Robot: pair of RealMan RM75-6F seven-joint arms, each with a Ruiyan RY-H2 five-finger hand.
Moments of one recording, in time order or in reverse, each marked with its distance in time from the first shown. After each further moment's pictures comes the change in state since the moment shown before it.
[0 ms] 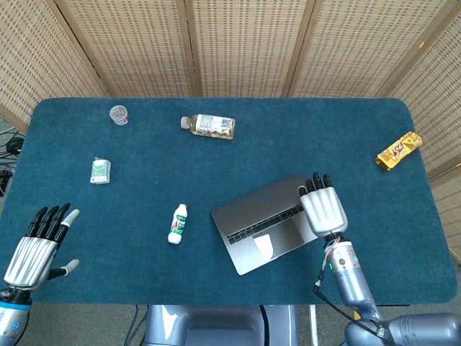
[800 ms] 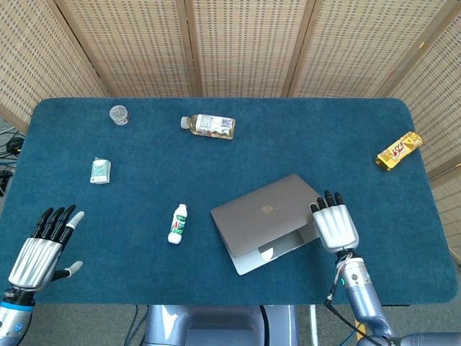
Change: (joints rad) left arm -0.004 -0.007 0.008 0.003 0.024 -0.006 0.009; right arm -0.142 -0.021 -0.056 0.051 -0.114 -0.028 0.099
